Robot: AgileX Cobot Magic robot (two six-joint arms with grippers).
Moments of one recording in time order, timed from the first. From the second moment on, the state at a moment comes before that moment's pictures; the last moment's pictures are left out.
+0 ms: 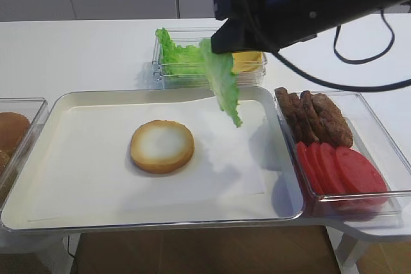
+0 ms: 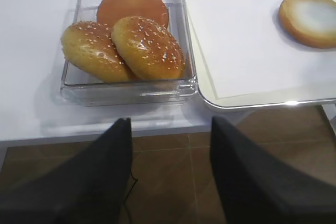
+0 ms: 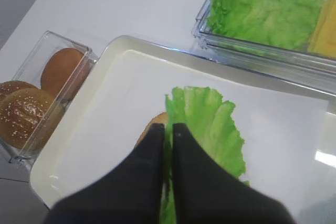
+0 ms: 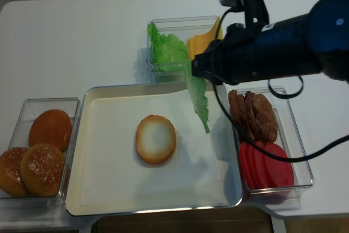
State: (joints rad) left arm 0.03 -0.02 -0.49 -0.06 1.18 0.03; right arm 0.47 1.47 -1.09 0.95 0.57 -0.58
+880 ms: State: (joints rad) left arm 0.03 -0.02 -0.49 -0.06 1.18 0.03; right arm 0.56 1.64 -1.09 1.02 0.38 -0.69
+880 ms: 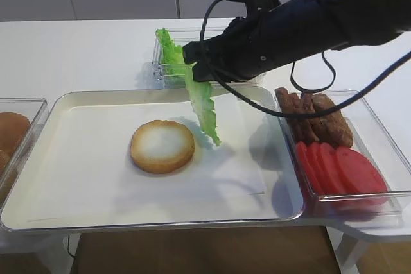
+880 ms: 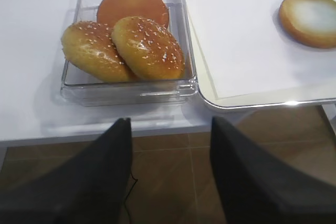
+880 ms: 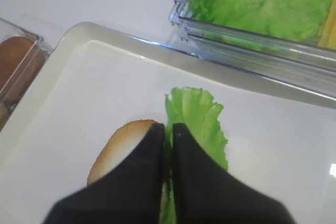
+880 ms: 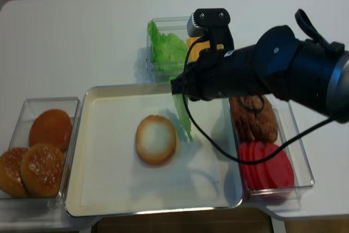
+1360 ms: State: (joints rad) left arm 0.03 -0.02 -0.49 -0.06 1.18 0.03; right arm 0.65 1.70 -1.09 1.11 0.35 -0.74
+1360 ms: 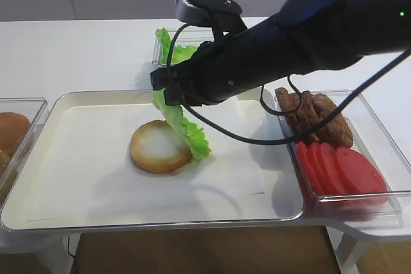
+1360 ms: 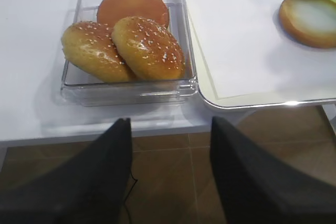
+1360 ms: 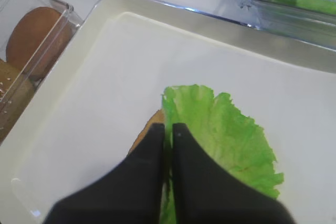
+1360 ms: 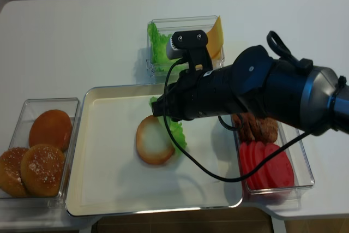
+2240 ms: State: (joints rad) left arm 0.03 -0.02 -0.49 -0.06 1.18 0.03; right arm 0.65 1.72 -1.09 1.34 0.35 -0.89
